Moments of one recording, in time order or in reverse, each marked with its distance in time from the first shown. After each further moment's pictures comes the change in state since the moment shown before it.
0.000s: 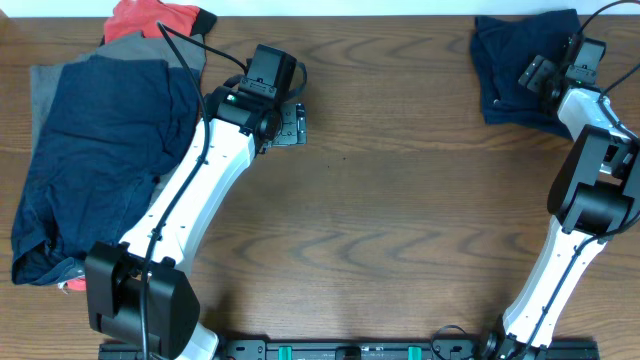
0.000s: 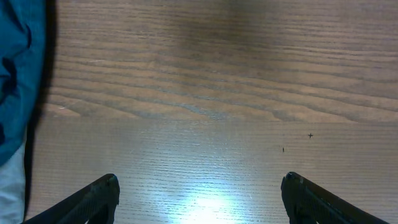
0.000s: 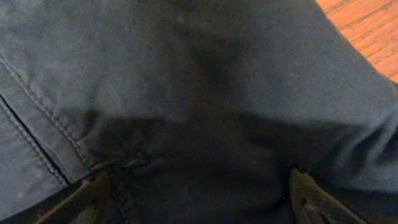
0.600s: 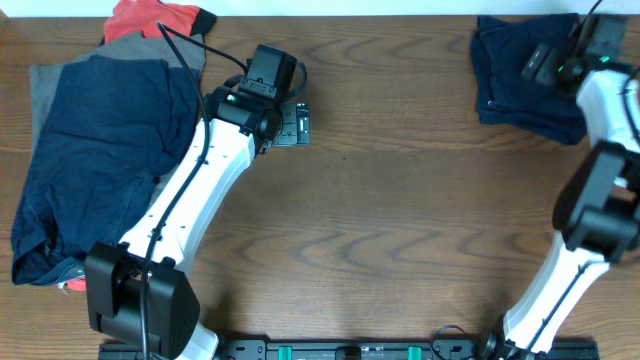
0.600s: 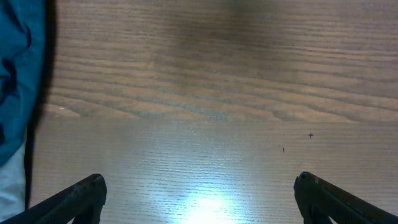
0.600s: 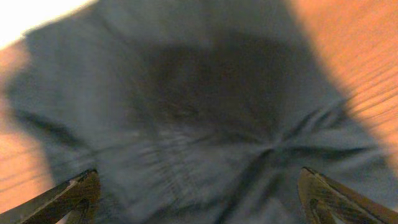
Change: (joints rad) left arm 0.000 0.000 0.000 0.000 0.000 0.000; right arm 0.009 -0.233 0.087 -0.393 -0.071 -0.069
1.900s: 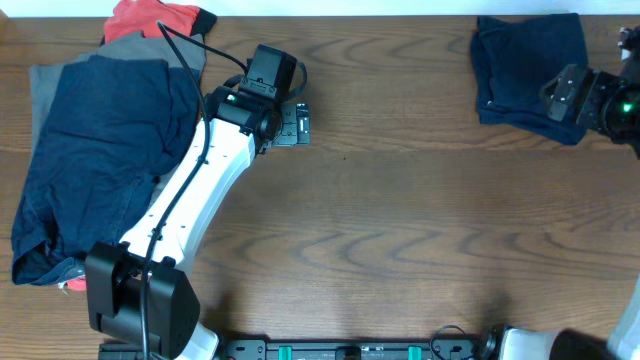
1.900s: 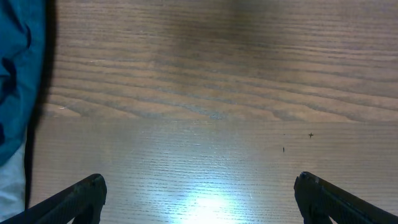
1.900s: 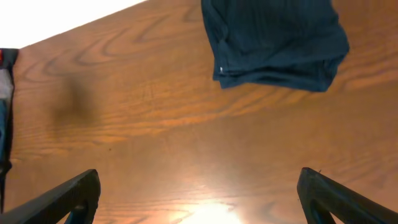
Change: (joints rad) left arm 0.000 0.001 0.000 0.000 0.000 0.000; right arm 0.043 -0.713 0.021 -0.759 -0.230 -0.094
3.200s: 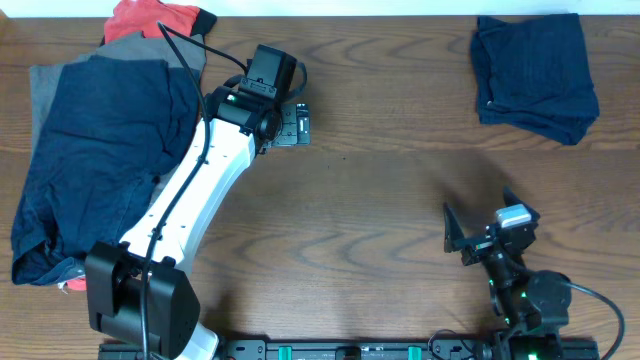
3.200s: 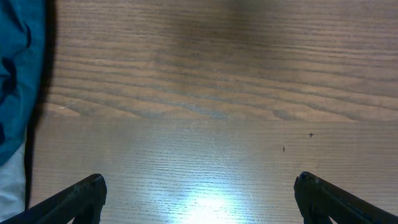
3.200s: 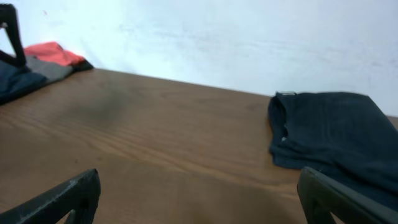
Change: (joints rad) left arm 0.000 0.000 -0.001 -0.001 0.000 0.000; right arm 0.328 -1.311 -1.791 1.312 0.059 -0.143
